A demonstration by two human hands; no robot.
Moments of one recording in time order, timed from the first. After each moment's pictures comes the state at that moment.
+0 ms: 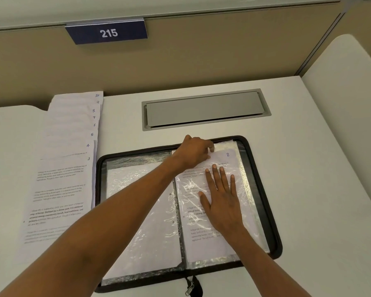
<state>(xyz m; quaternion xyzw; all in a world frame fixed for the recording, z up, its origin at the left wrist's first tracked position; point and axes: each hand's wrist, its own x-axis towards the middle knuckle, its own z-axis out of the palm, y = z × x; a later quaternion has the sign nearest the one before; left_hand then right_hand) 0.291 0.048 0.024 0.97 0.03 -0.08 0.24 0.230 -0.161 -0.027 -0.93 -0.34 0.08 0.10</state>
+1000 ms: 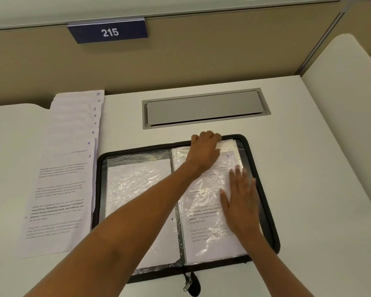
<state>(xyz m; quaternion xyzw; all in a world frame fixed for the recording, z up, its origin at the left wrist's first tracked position) 0.301 0.002 0.010 0.96 0.11 0.01 0.24 0.239 -0.208 -0.016 -0.95 -0.28 0.05 0.12</state>
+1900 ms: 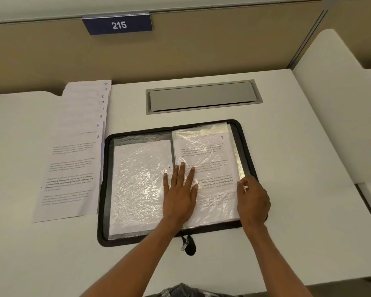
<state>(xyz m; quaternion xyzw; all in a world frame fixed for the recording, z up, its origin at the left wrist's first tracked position) 0.083 -0.080 -0.034 0.96 0.24 -0.01 0.15 0.195 -0.264 0.009 -0.94 -0.07 -0.01 0.32</state>
